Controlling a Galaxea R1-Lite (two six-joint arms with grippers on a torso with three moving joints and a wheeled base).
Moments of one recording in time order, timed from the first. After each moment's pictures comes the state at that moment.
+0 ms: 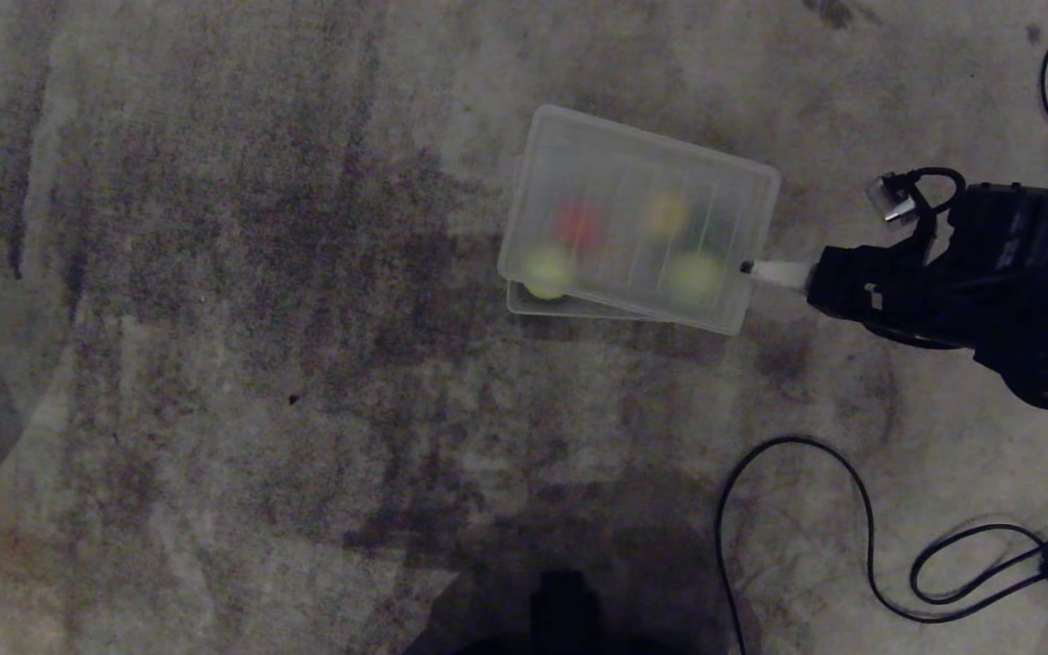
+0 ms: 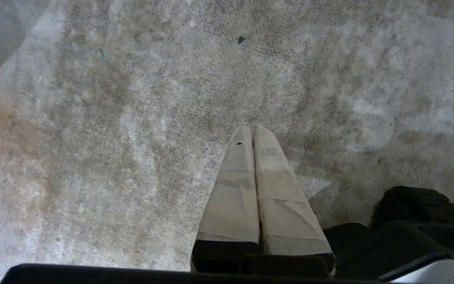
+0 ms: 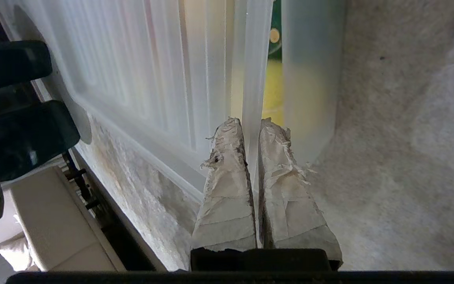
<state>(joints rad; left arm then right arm) -0.01 0.00 0.00 0.00 0.05 -0.07 0.05 1.85 -1.05 -0.75 0.70 0.39</state>
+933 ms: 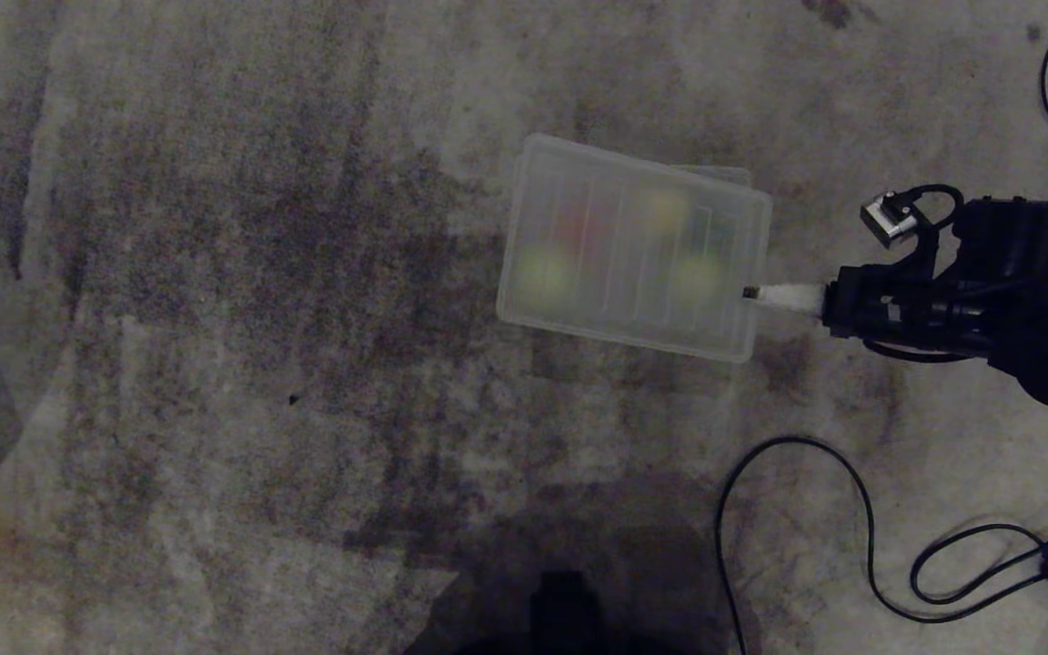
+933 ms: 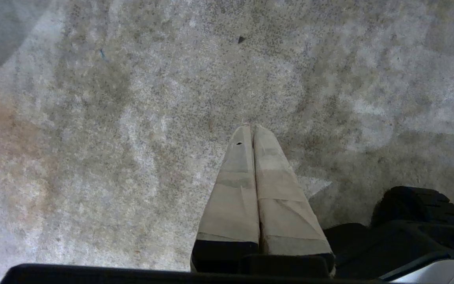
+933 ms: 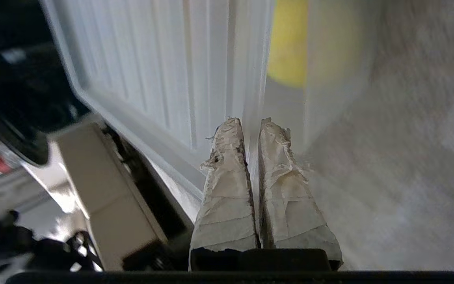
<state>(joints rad) -0.01 0.00 0.00 0.00 0.05 -0.07 0.00 1.86 -1.05 -0.64 0.91 0.34</state>
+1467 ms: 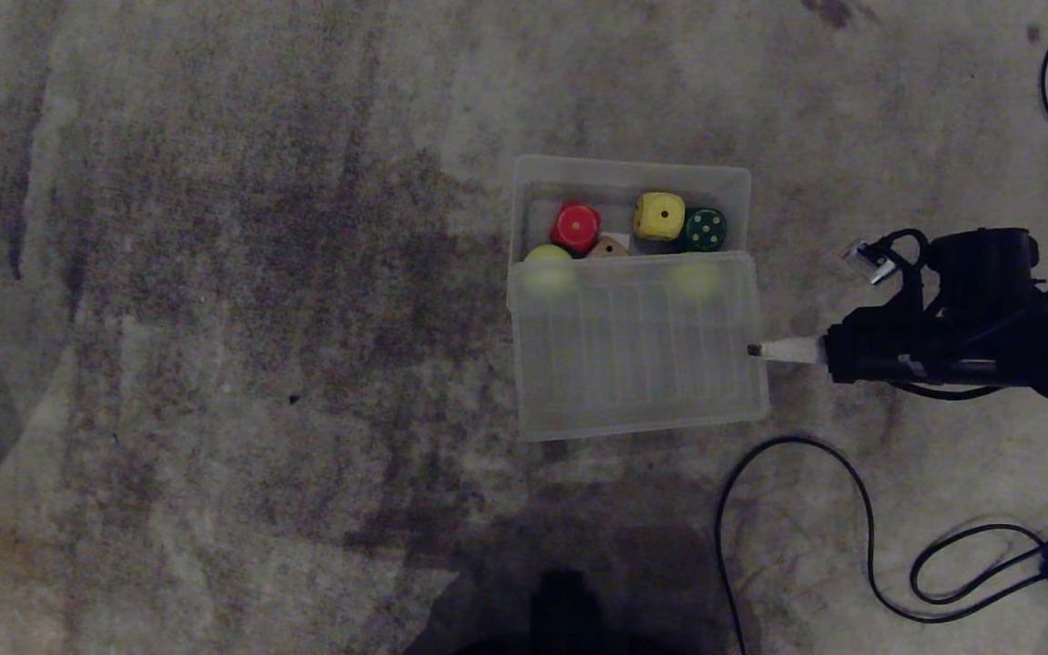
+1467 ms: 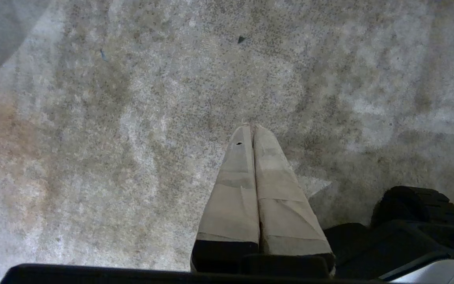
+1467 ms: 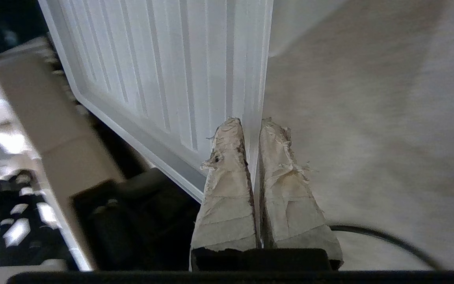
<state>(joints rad) -0.01 0.00 0.00 0.00 0.05 -0.07 -0.03 1.87 -1.08 -0.29 0.89 -0.07</state>
